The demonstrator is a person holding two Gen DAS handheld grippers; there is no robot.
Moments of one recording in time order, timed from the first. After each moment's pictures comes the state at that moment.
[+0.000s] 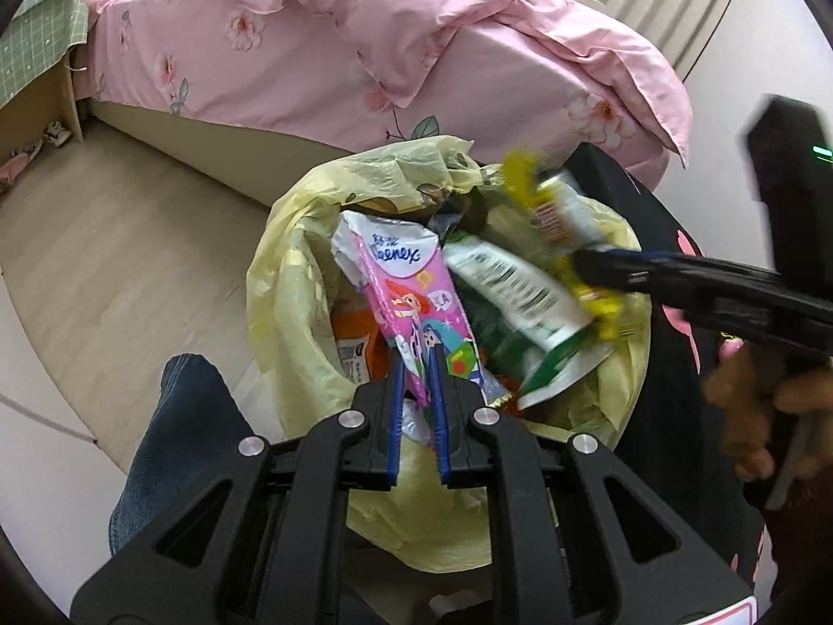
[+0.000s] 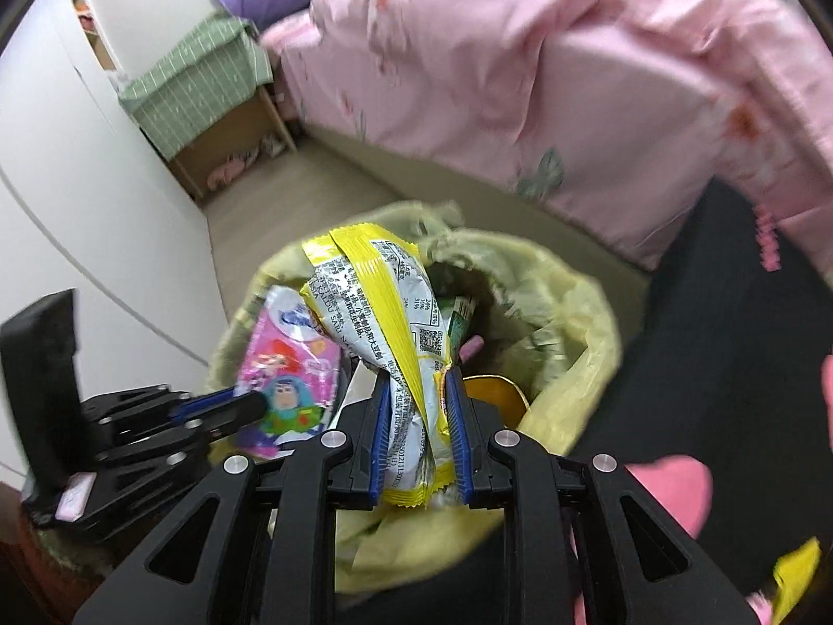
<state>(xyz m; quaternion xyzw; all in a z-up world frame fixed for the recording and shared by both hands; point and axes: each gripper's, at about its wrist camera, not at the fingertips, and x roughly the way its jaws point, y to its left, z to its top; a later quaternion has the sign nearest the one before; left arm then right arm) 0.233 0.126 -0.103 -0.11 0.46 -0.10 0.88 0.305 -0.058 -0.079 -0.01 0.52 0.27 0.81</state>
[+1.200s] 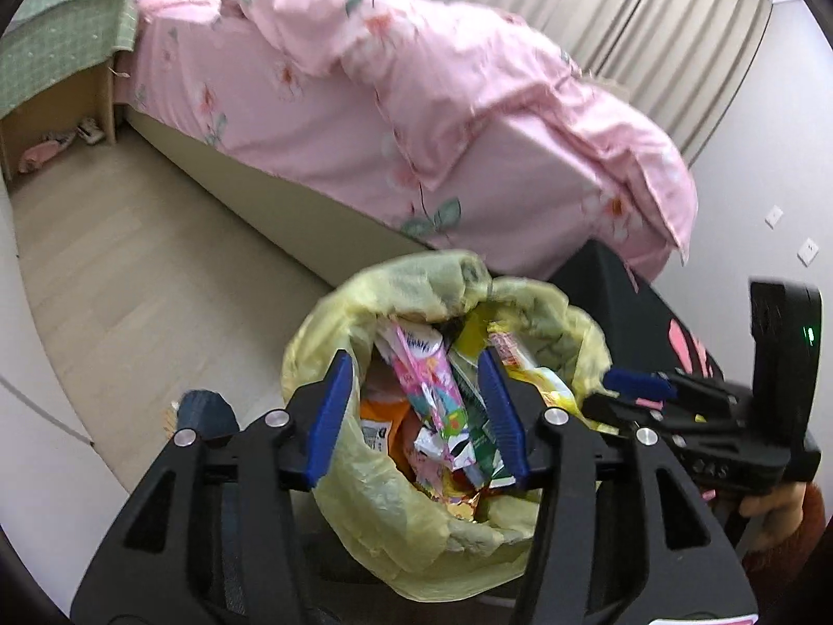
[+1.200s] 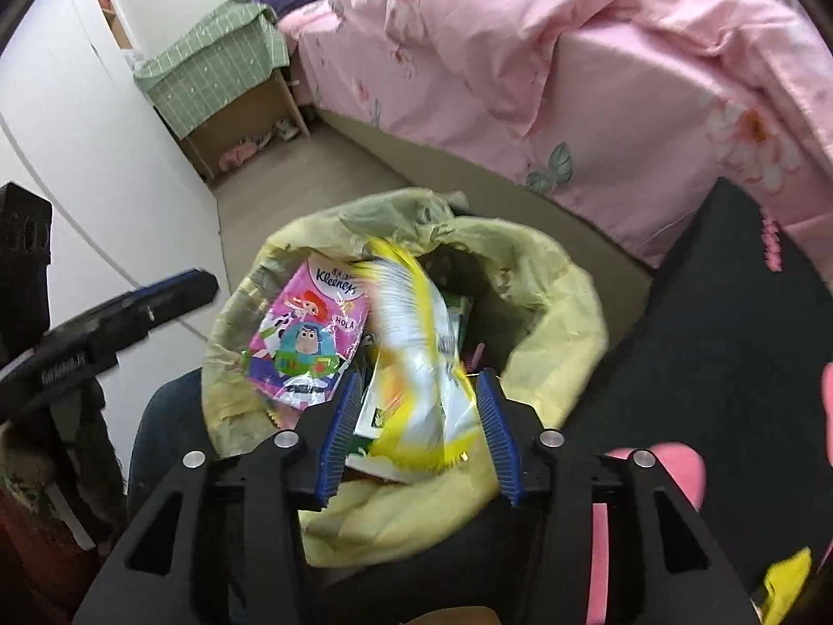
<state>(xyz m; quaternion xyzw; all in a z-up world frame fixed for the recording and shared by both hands) 0.232 0.152 -0.052 -0.17 0.39 -0.05 0.91 0.279 -0.076 -0.061 -0.04 0.48 0.28 0.83</state>
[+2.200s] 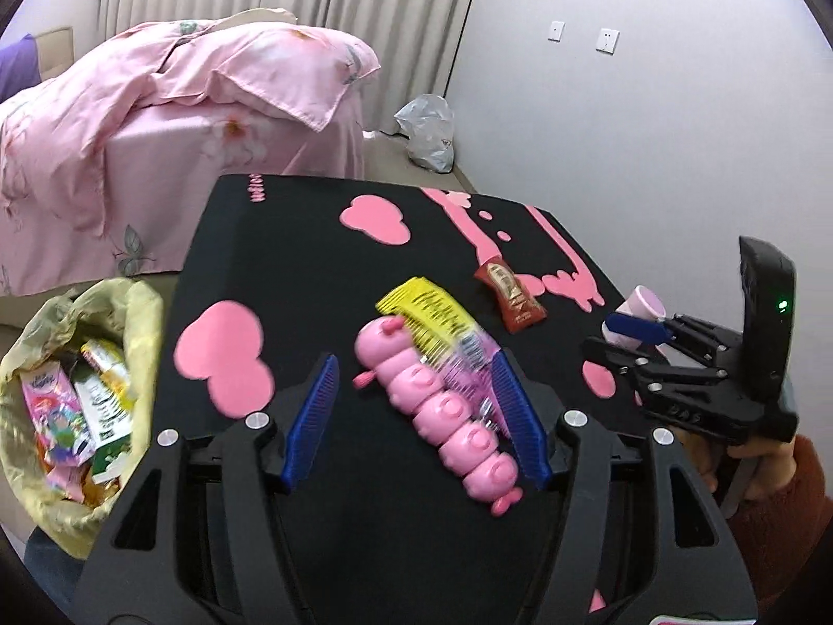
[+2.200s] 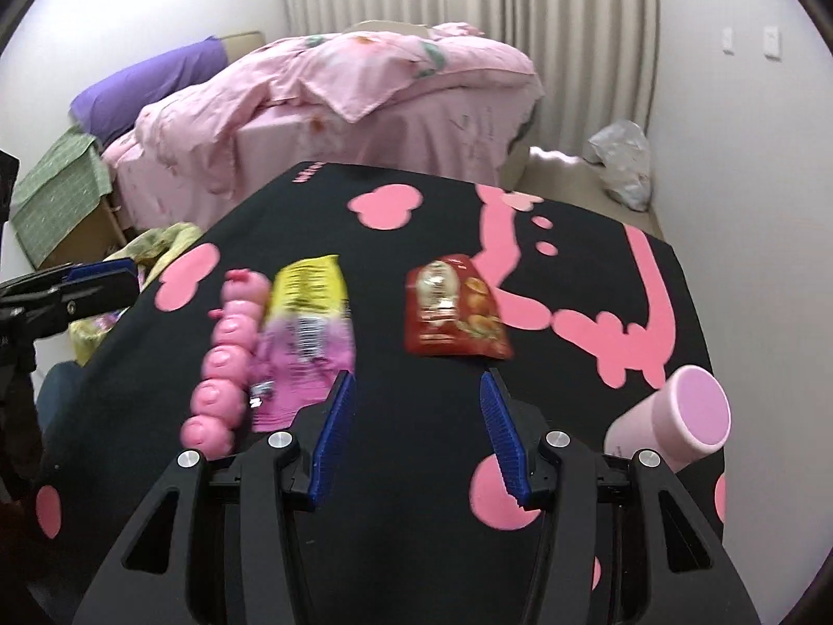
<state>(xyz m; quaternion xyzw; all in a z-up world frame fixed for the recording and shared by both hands) 0.168 -0.146 -0.027 0.02 0.37 -0.33 0.87 0.095 -0.377 -0.053 0.03 0.38 0.01 0.92</state>
